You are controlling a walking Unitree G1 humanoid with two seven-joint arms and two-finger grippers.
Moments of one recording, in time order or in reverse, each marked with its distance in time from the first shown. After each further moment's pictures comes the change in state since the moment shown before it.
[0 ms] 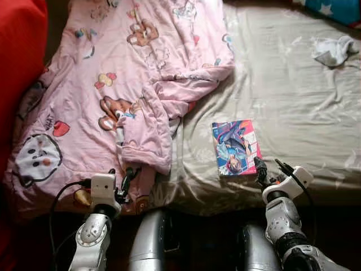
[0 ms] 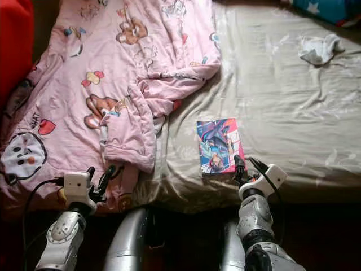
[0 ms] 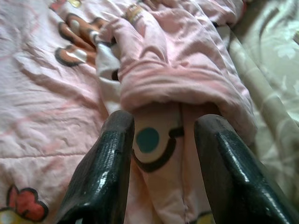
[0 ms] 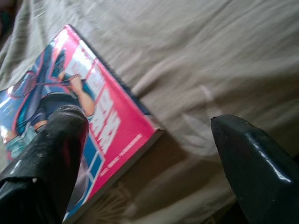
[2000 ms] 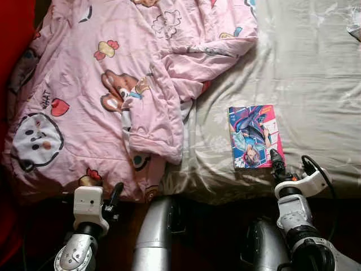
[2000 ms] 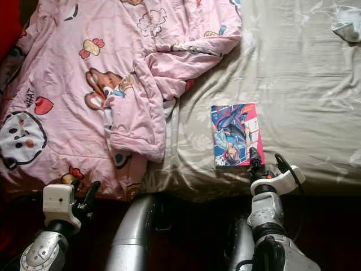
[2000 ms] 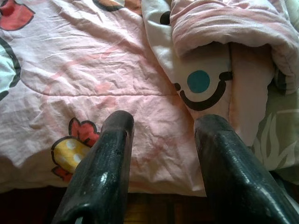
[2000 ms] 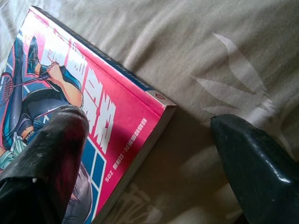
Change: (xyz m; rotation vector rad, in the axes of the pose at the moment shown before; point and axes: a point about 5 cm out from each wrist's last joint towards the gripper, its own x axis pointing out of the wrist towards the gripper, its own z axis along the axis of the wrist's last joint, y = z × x) left arm -0.051 0.005 0.030 0.030 0.056 0.050; right arm 0.006 -0.008 0.020 0.270 -0.049 0.021
